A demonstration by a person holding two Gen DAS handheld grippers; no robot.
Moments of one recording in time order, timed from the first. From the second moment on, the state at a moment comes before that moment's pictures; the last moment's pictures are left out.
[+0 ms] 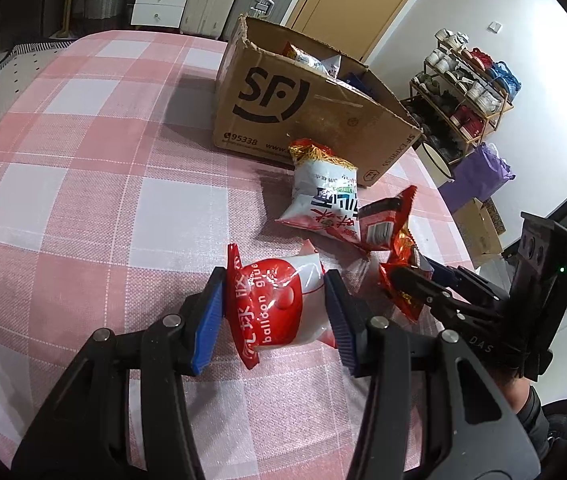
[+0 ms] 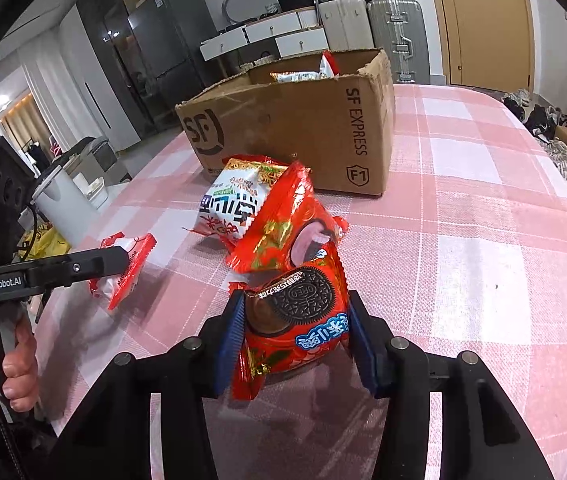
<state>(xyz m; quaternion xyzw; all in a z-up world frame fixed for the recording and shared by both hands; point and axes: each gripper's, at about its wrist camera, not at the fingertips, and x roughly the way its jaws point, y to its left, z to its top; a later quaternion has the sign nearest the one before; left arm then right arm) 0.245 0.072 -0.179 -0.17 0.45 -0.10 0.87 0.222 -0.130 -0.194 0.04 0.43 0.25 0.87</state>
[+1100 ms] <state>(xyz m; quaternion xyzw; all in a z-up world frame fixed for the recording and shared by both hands) 0.208 0.046 -0.084 -0.11 0.38 -0.13 0.91 0.181 -0.135 -0.083 0.06 0.32 0.28 0.90</state>
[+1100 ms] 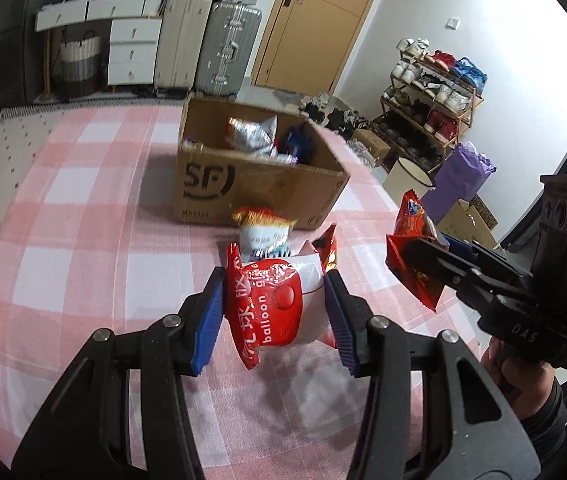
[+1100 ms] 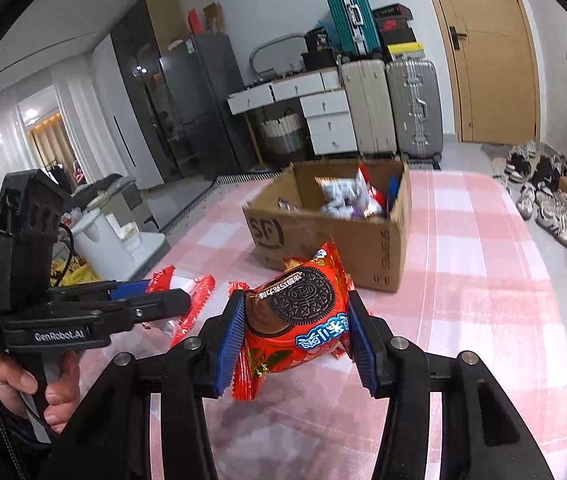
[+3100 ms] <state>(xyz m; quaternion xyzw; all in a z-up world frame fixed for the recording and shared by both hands) 0.437 0.047 -0.015 -0.05 0.35 -0.09 0.93 0.409 -0.106 -0.008 0.01 0.27 0.27 0.92</state>
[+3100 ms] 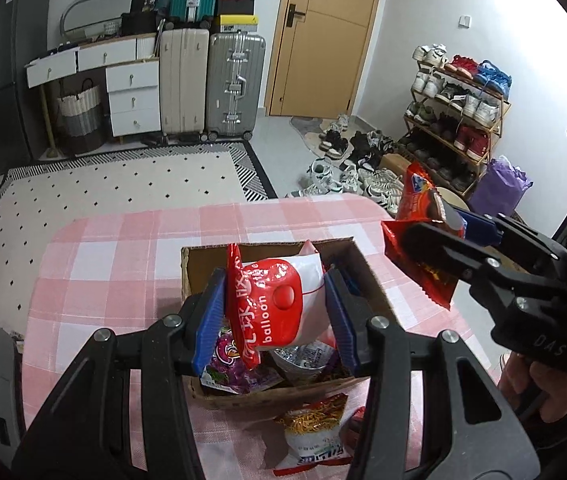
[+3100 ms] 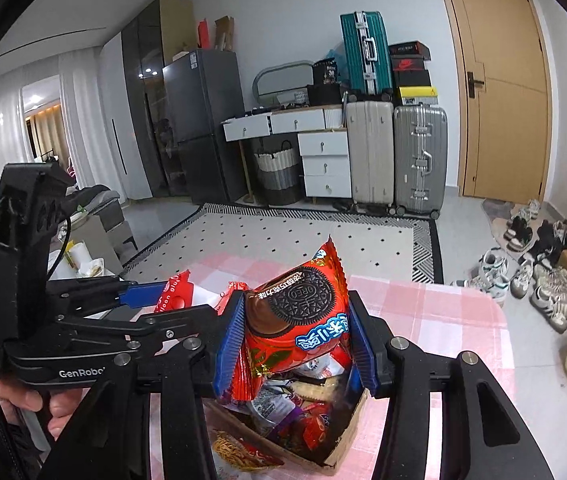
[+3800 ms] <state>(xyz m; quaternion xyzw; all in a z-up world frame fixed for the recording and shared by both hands) 0.466 0.062 -0.060 -0.07 0.37 -0.10 0.92 0.422 -0.099 -0.040 -0.01 0.28 0.25 0.93</state>
